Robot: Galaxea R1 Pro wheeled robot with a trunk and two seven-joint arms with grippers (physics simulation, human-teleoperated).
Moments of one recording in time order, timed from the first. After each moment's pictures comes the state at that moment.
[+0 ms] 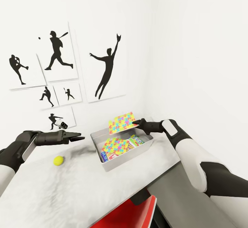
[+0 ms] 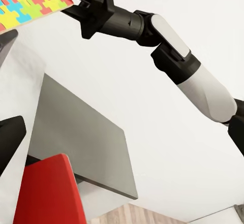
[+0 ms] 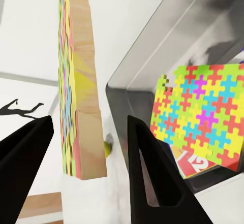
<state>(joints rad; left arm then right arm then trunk) -0.88 0.47 -0.21 -0.82 0.41 0.91 -1.57 -1.16 0.04 -0.07 -0.38 -0.74 0.84 0.21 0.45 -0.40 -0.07</state>
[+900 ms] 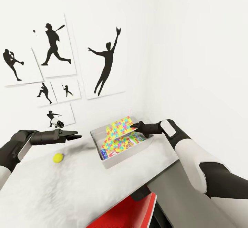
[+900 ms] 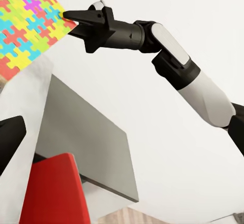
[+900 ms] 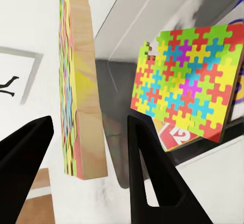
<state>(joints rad) -0.88 0.49 -0.19 -0.82 0.42 0.92 -1.57 -1.16 0.04 0.00 -0.38 -0.75 0.91 0.21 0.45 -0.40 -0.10</state>
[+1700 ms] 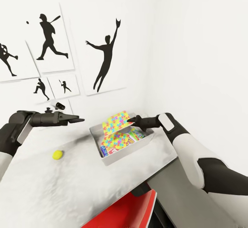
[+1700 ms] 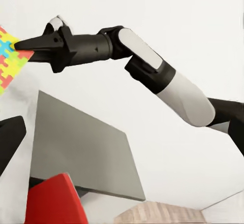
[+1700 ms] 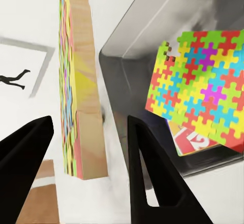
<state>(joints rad) -1.00 0.48 -0.18 -1.00 0.41 1.02 -1.57 -1.21 0.06 0.01 -0.43 -0.75 0.96 0.20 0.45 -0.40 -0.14</state>
